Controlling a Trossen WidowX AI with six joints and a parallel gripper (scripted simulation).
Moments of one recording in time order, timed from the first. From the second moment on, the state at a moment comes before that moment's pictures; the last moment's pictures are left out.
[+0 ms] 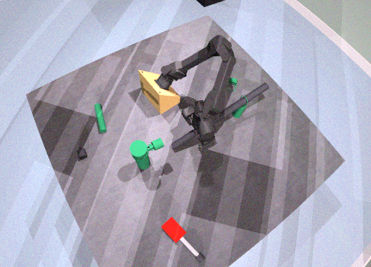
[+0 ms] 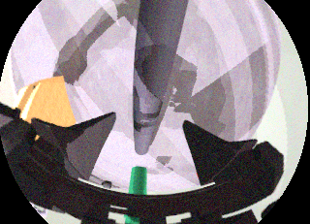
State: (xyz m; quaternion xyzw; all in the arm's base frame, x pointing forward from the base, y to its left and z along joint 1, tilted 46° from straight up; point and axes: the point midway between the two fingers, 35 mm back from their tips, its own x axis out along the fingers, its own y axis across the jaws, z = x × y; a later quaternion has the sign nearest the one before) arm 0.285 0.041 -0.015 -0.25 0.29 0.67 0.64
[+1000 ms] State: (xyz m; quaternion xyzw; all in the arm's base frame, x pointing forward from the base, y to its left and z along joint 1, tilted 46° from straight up) arm 0.279 0.066 -0.038 -0.25 0.29 0.67 0.64
